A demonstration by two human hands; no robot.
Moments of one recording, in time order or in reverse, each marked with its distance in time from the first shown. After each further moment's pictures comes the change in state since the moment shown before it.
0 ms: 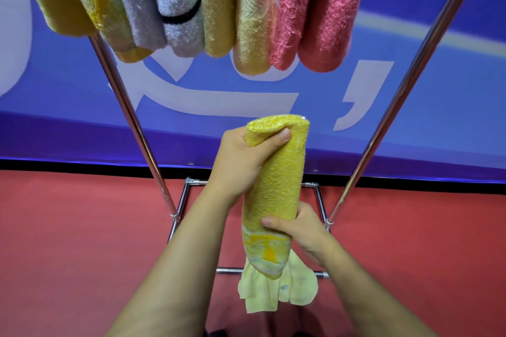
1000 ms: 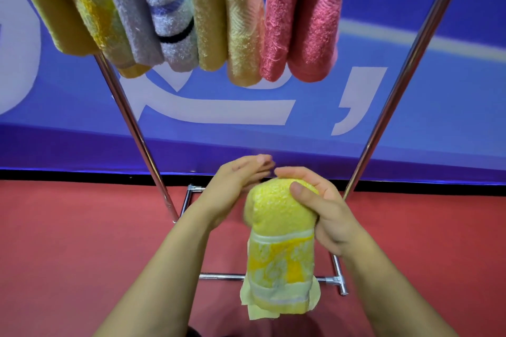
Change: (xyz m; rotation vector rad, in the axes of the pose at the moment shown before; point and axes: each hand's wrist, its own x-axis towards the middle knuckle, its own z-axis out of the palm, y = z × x) left_hand -0.002 -0.045 -0.023 -0.020 -0.173 -0.386; right_hand -0.042 -0.087 -0.007 0.298 -0.161 -0.244
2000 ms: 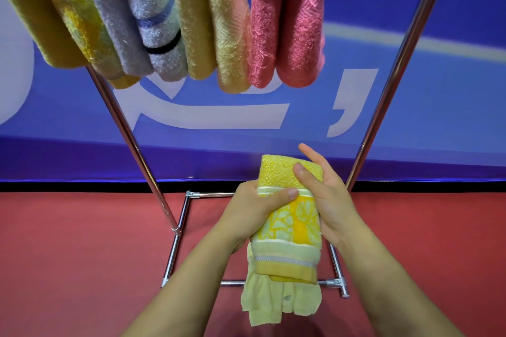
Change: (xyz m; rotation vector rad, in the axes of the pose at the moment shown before) left_hand -0.020 -0.007 0.046 -0.085 -0.081 0.024; right_hand 0.020 -0.004 -0.014 0.113 0.320 0.026
